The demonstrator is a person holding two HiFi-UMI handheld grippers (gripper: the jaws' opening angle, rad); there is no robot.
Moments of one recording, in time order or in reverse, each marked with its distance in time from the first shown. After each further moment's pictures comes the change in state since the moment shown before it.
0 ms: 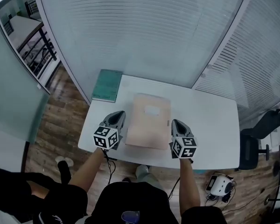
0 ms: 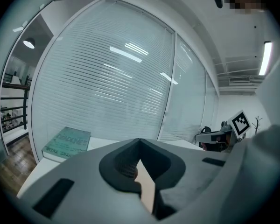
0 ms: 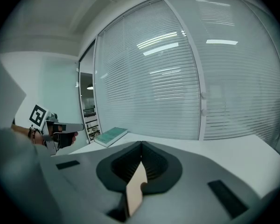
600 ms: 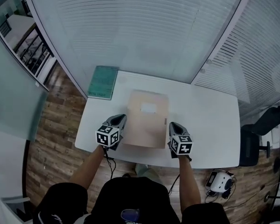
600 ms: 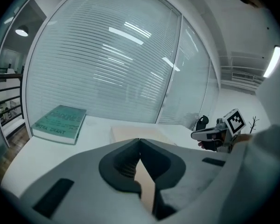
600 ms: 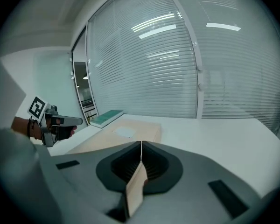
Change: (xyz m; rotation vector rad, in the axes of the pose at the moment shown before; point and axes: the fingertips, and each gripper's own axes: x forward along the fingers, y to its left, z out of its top) left arm 0.036 -0.001 -0.073 -0.029 0.200 -0.031; right arm 0.028 -0.035 -0.082 0.034 0.187 0.006
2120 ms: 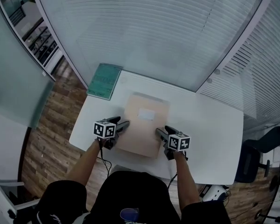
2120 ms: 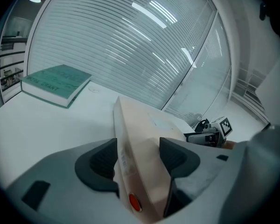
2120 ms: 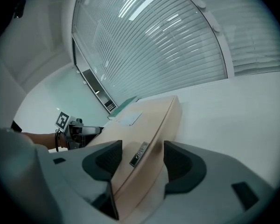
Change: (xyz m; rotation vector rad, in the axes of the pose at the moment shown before) left arm 0.054 0.025 -0.061 -0.252 0.210 -0.025; right arm 0.076 0.003 -0.039 0.190 0.204 0.415
